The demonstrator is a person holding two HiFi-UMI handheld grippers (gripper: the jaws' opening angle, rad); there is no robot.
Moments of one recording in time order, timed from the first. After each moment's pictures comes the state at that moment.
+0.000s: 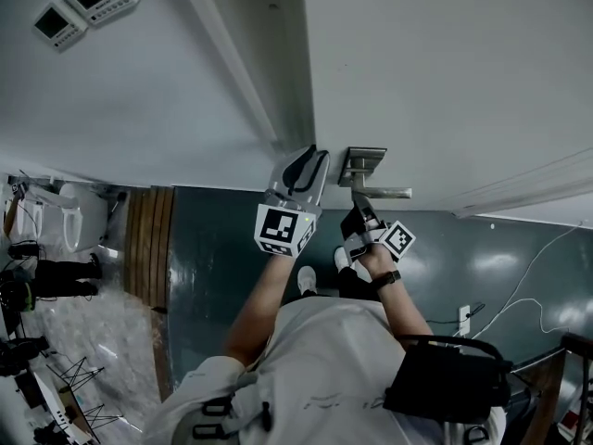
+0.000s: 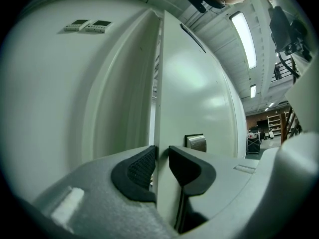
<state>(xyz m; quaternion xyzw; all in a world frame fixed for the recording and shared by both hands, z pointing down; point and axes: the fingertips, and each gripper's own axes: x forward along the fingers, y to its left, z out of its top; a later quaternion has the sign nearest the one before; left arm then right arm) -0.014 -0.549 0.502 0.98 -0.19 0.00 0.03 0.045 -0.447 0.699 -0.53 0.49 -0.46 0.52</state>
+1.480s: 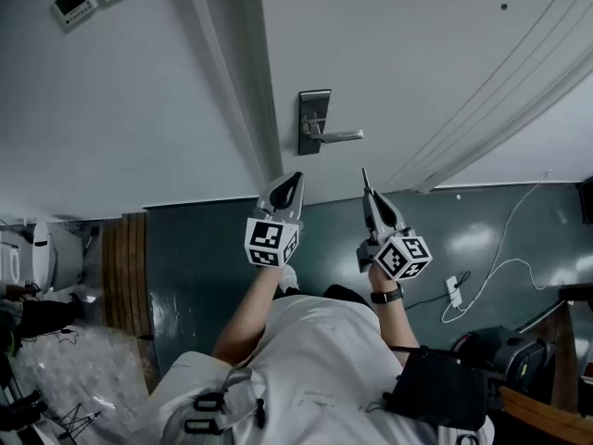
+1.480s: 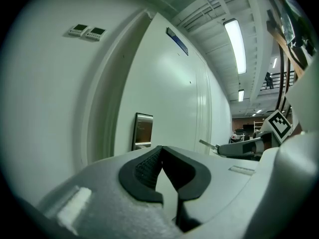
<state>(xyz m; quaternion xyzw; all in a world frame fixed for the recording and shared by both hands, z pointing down) -0.078 -0.399 0.547 0.99 -0.12 0.04 0.07 0.014 -0.259 0.567 -0.78 0.58 -0.18 0.16</state>
